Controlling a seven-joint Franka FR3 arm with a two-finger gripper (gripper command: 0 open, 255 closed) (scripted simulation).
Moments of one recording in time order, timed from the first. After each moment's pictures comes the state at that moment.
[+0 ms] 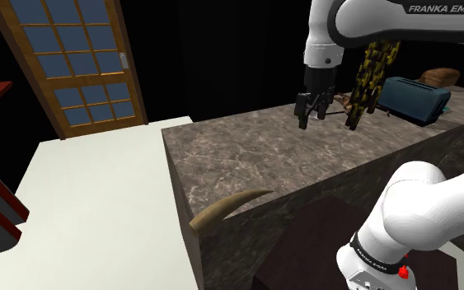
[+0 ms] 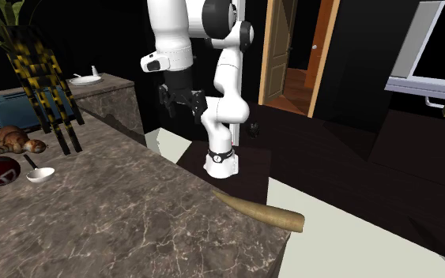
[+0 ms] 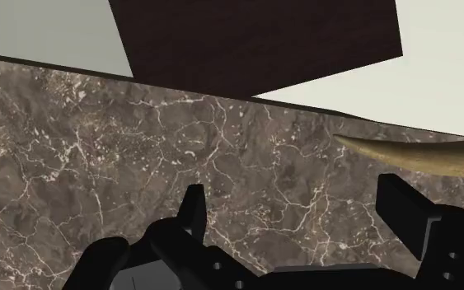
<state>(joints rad) -0.01 -0.75 -0.07 -2.36 -0.05 1.50 0.14</state>
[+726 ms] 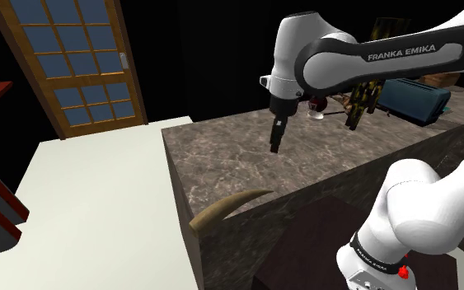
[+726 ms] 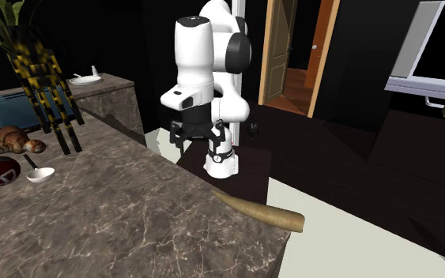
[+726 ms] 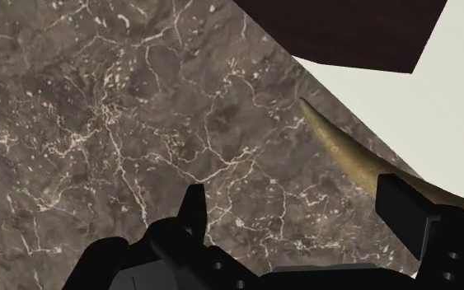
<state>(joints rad) 0.18 -0.64 -0.07 -2.49 -0.07 1.85 -0.21</state>
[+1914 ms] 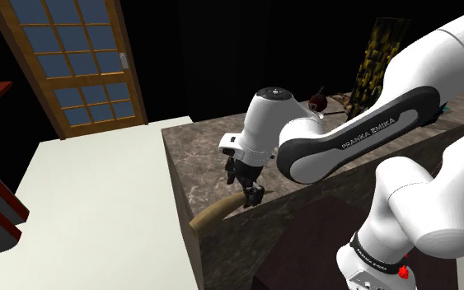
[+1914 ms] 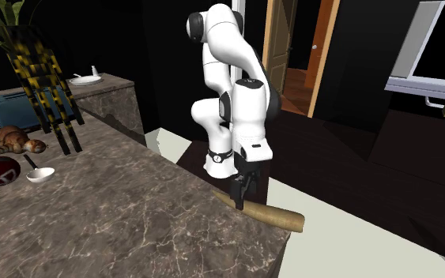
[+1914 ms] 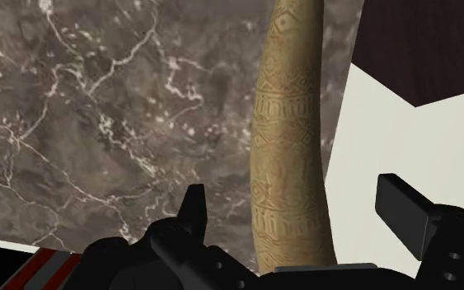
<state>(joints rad) 0.51 -0.42 -0.06 -2.72 -0.07 2.48 -0.77</state>
